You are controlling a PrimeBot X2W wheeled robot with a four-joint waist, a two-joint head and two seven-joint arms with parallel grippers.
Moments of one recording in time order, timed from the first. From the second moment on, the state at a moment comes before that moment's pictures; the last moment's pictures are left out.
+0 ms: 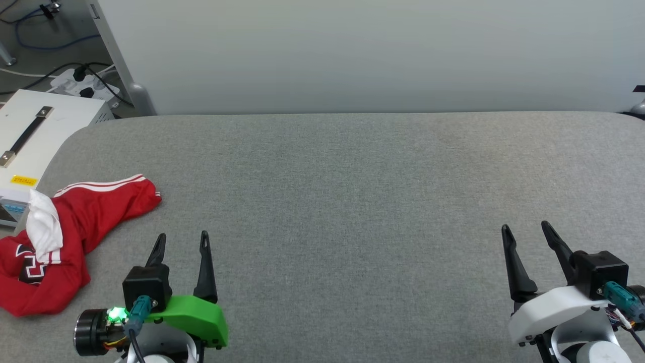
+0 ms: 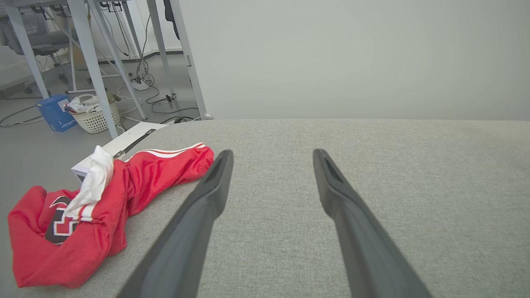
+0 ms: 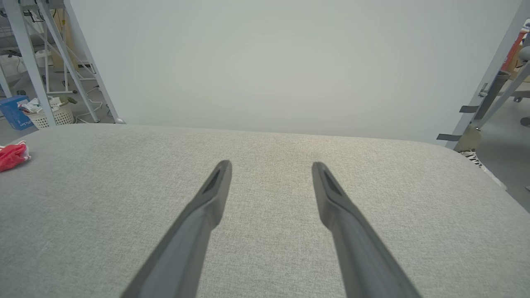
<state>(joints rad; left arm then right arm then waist) 0.02 0.05 0.00 0.00 -0.03 0.02 -0.05 0.02 -0.05 -0.04 -0.01 0.08 0.13 -0.05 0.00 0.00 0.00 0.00</state>
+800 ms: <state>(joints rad) 0.02 0.05 -0.02 0.01 -0.05 0.04 -0.10 0.03 -0.05 -0.07 -0.02 0.12 0.13 -0.10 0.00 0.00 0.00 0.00</state>
